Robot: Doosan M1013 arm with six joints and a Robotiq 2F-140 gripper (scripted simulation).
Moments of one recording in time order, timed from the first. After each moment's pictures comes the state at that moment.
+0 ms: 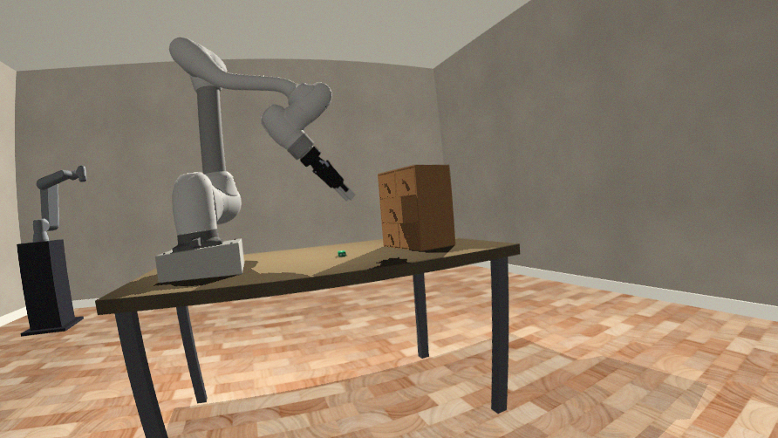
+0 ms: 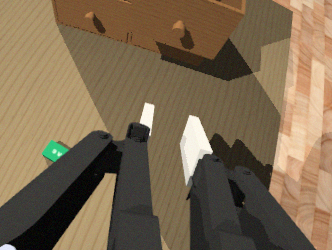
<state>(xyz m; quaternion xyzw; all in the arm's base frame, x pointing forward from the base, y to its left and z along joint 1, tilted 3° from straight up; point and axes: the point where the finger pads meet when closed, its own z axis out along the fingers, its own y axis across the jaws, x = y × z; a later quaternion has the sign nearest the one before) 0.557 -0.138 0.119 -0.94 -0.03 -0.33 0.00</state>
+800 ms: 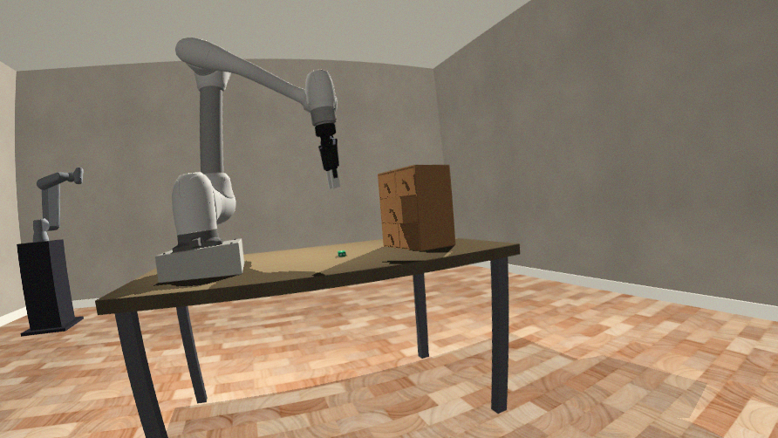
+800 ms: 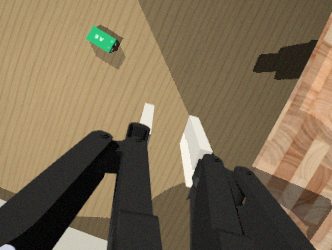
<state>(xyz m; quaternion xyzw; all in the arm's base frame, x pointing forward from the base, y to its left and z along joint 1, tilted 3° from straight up) 0.515 -0.148 0.171 -1.00 -0.04 -0.02 0.01</state>
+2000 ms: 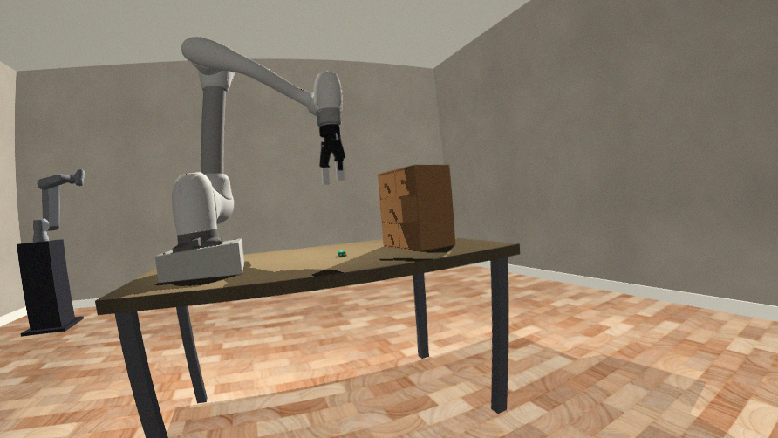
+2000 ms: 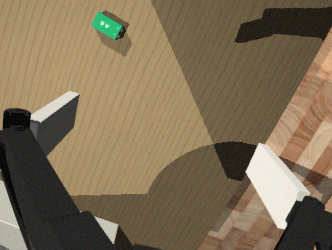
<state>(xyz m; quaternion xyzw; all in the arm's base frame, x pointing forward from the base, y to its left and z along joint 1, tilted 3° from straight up) 0.516 -0.140 0.168 -1.00 -0.03 0.03 0.01</state>
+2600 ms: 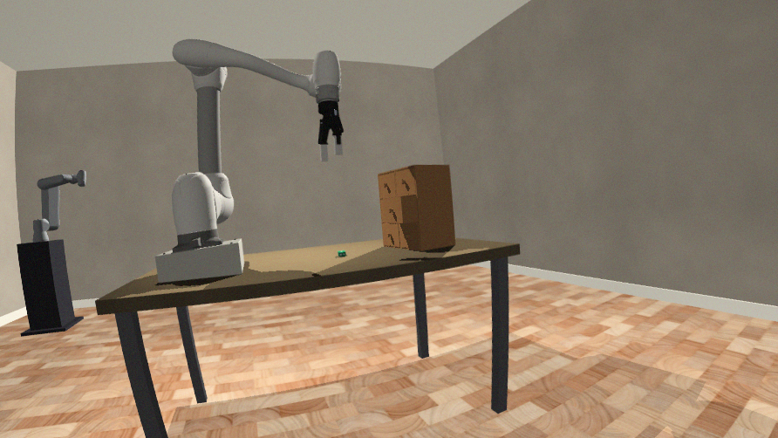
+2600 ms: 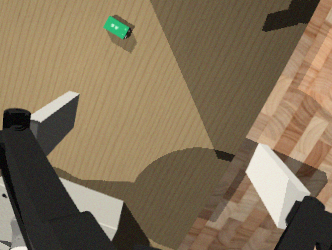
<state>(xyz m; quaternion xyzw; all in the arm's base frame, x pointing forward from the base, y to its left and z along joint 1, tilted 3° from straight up) 0.521 -0.142 0.259 -1.00 -0.03 0.03 0.01</state>
